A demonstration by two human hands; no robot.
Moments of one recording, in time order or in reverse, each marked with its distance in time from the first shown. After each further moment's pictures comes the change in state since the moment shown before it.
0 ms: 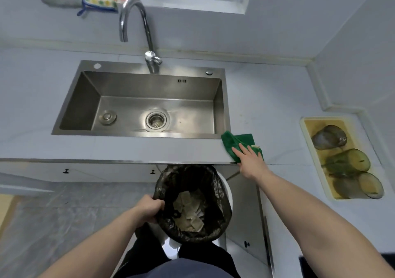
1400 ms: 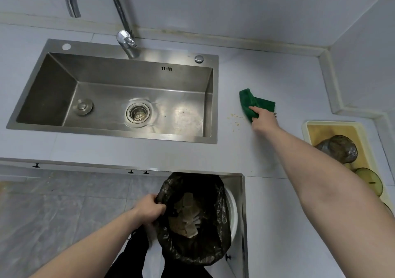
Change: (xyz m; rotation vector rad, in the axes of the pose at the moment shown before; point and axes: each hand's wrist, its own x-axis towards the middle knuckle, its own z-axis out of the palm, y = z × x) left_hand 0.041 0.064 0.082 0.242 -0.033 0.030; right_hand 0.146 0.113 -0.093 0.575 0.270 0.172
